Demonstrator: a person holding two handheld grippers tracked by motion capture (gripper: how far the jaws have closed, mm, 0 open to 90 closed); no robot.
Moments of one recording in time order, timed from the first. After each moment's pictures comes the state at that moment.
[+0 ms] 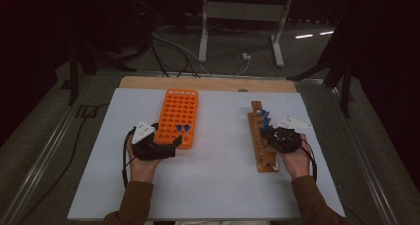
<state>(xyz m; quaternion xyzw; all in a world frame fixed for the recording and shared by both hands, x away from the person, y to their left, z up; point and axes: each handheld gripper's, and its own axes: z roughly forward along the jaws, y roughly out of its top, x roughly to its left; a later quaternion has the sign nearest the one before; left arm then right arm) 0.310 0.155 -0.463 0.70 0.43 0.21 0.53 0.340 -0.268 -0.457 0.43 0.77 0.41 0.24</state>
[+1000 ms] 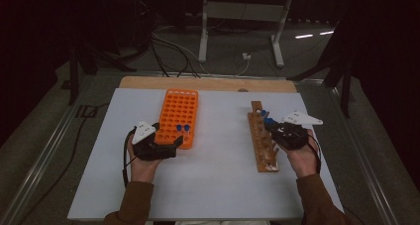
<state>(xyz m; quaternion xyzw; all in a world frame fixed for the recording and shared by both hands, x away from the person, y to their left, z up) 0.308 0.153 -0.460 0.70 0.43 0.21 0.53 0.331 -0.270 -0.418 0.41 0.76 0.43 0.25</state>
